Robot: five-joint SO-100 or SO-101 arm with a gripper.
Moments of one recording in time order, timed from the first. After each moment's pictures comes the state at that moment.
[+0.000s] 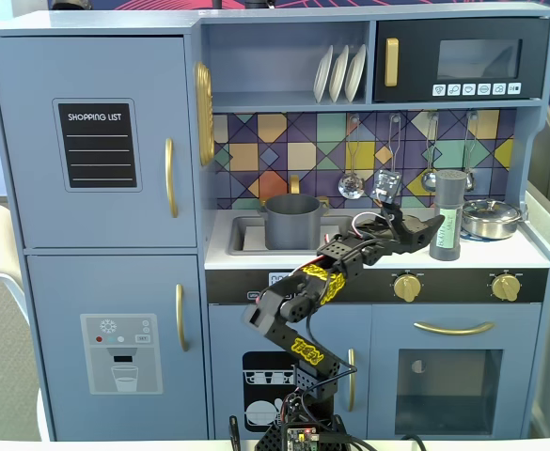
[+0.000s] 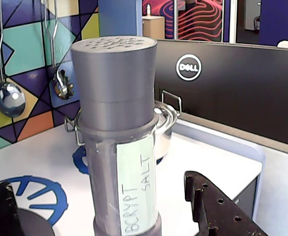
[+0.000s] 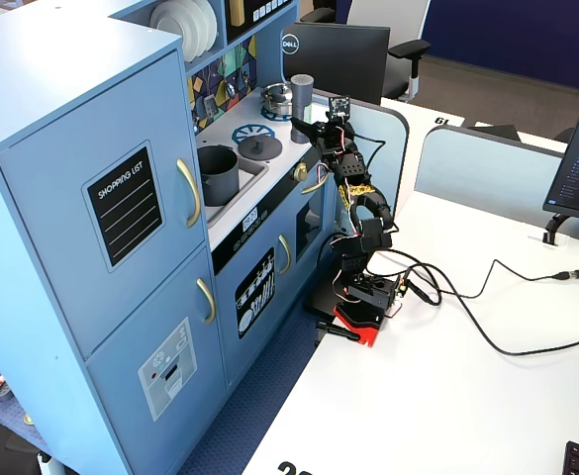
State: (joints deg) arm 53.9 136.1 127.2 5.6 -81.6
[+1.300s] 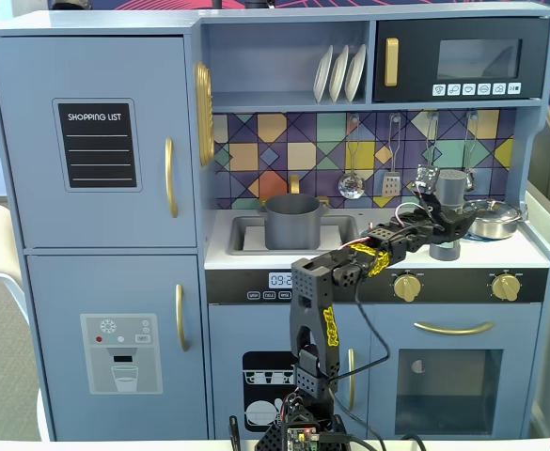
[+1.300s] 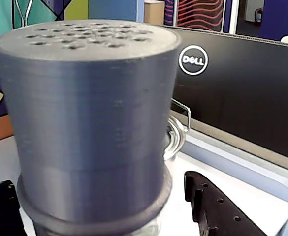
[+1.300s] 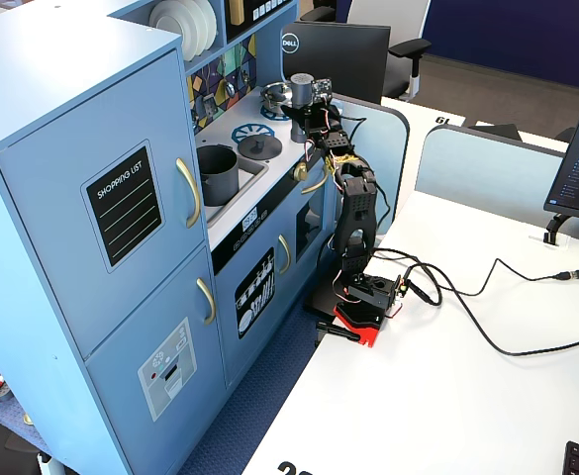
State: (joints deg) arm 53.3 94.7 94.6 -0.9 -85.6
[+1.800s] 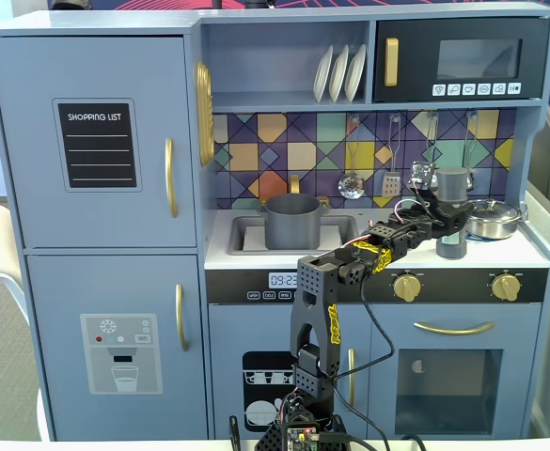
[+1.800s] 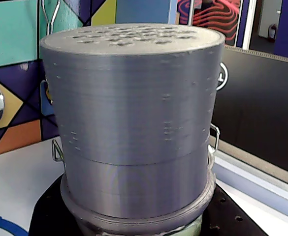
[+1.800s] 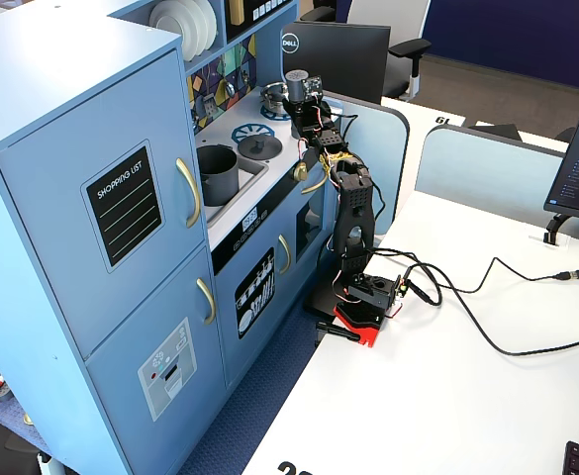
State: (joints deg) arm 51.1 90.2 89.1 -2.7 -87.8
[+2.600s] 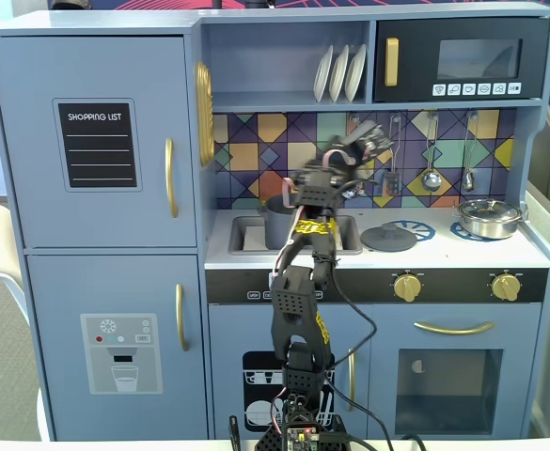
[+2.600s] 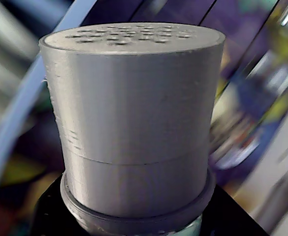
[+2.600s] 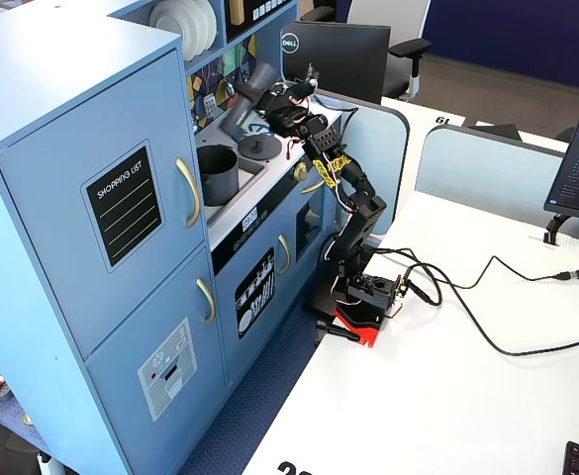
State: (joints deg) arm 18.9 114.4 74.3 41.2 -25.0
